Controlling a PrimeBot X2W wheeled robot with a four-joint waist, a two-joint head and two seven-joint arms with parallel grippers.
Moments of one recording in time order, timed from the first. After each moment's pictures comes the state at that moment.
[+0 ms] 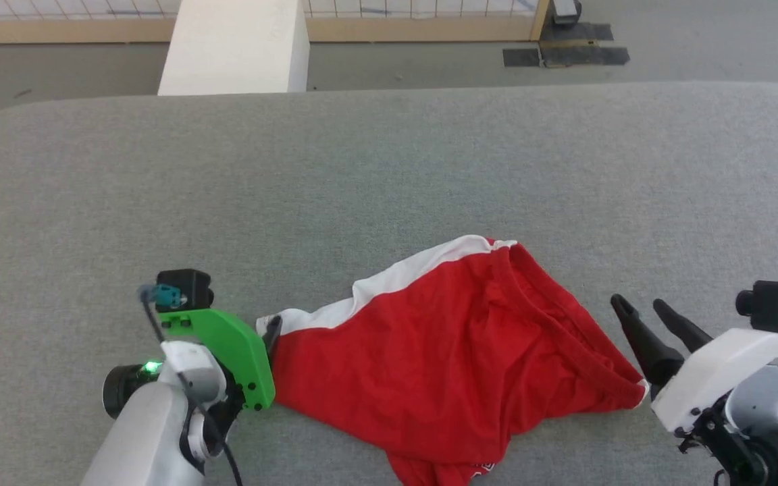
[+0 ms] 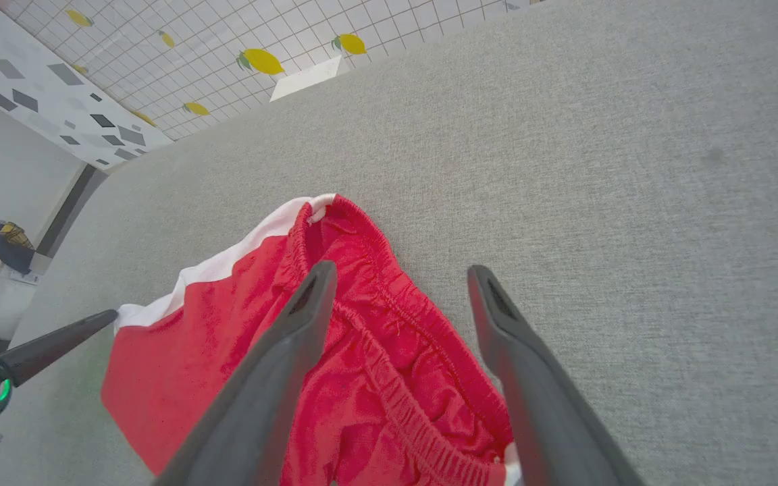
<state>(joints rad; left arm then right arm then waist) -0.28 0.24 -0.25 0.29 -0.54 0.08 0.42 -0.04 -0.05 -0.12 -0.13 0.48 0.13 0.54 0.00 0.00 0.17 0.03</state>
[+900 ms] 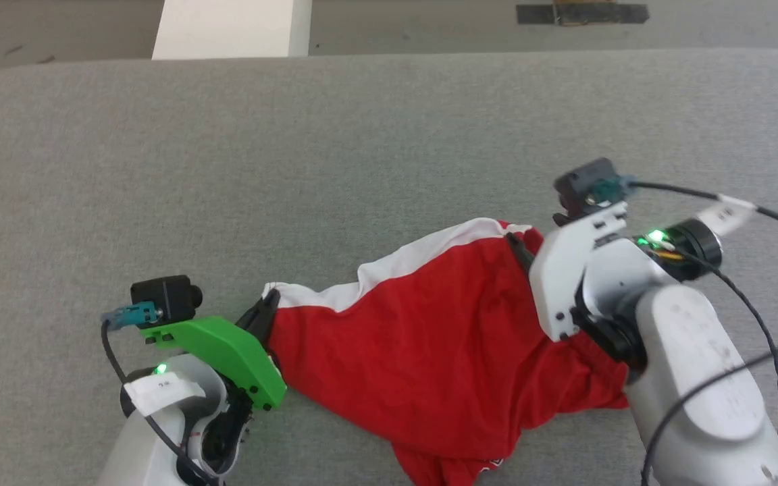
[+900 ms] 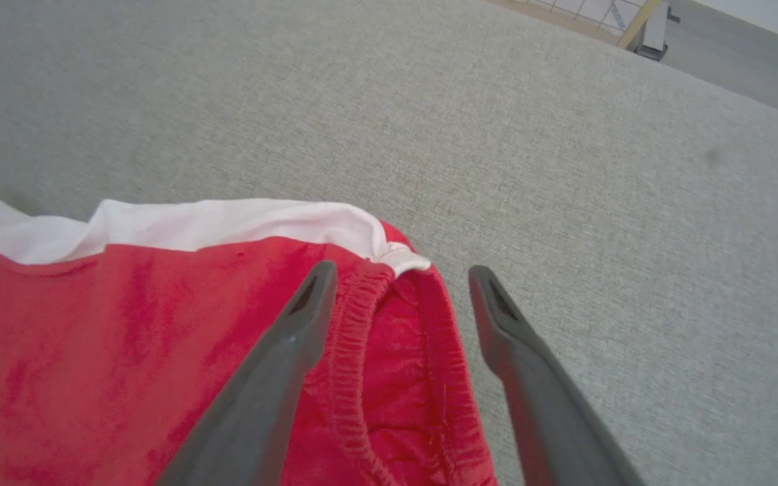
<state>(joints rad) -0.18 0.18 -0.19 0.08 -0.66 0.06 0.31 -0.46 -0.05 0.19 0.20 0.09 0.13 0.66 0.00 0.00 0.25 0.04</state>
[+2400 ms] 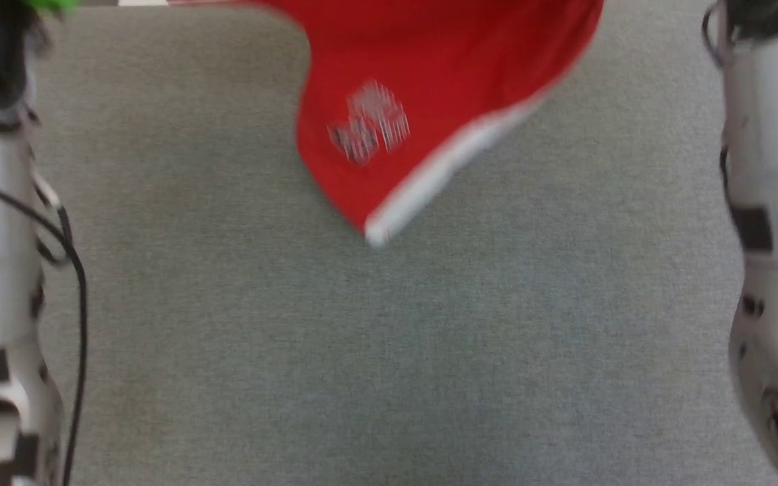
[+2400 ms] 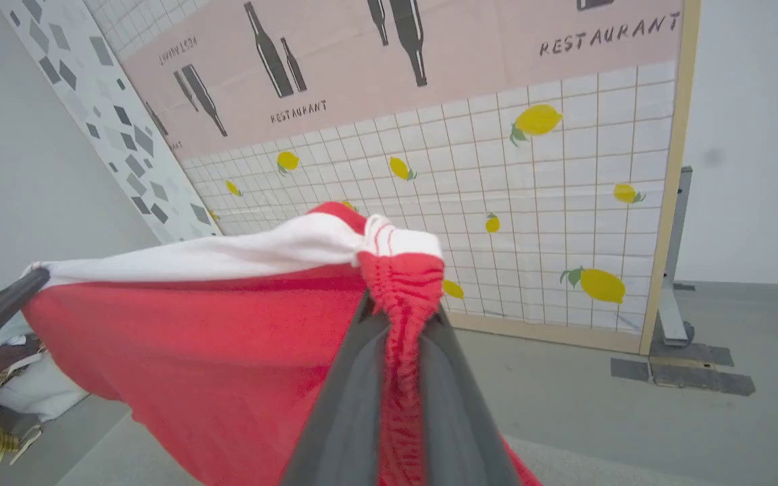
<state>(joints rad) -1.03 0.35 -0.06 0.31 -0.65 -0.01 0.22 -1.24 -0.04 0.01 0.53 0.45 0.13 0.38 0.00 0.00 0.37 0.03</state>
